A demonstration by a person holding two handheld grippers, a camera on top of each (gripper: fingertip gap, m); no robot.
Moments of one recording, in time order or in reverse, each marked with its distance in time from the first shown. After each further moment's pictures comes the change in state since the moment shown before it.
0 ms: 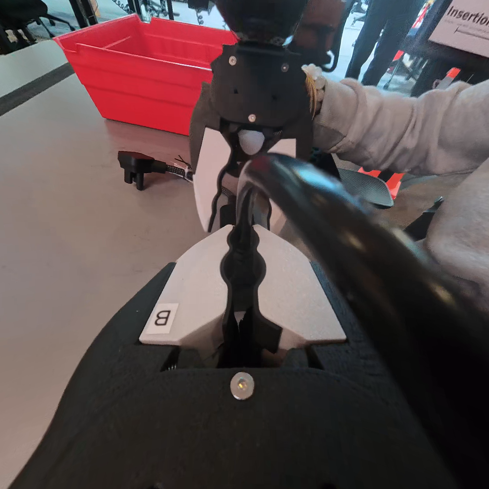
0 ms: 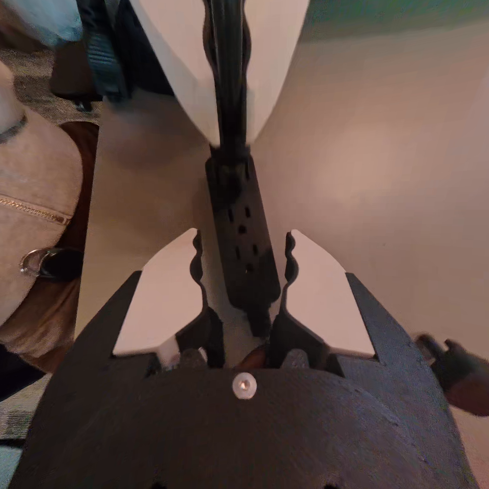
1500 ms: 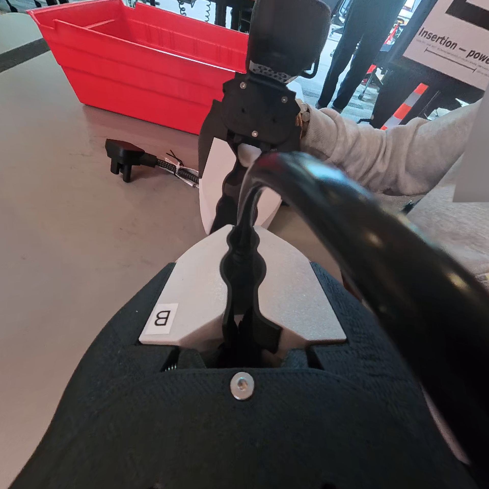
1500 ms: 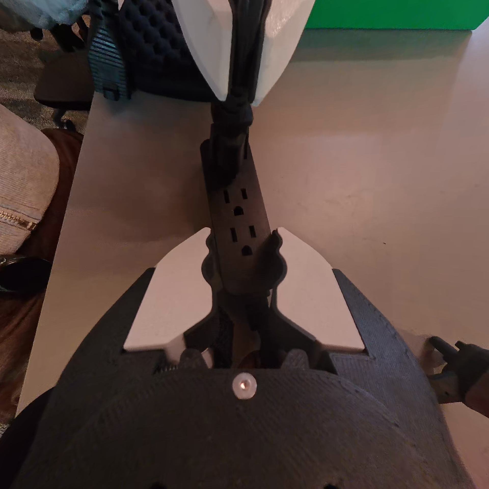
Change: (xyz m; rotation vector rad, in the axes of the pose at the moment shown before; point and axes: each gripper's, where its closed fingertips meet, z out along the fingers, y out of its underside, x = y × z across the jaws) left arm 0.002 0.003 -0.004 -0.004 0.074 -0.063; right arm 0.002 0.004 0.011 0.130 0.074 -0.052
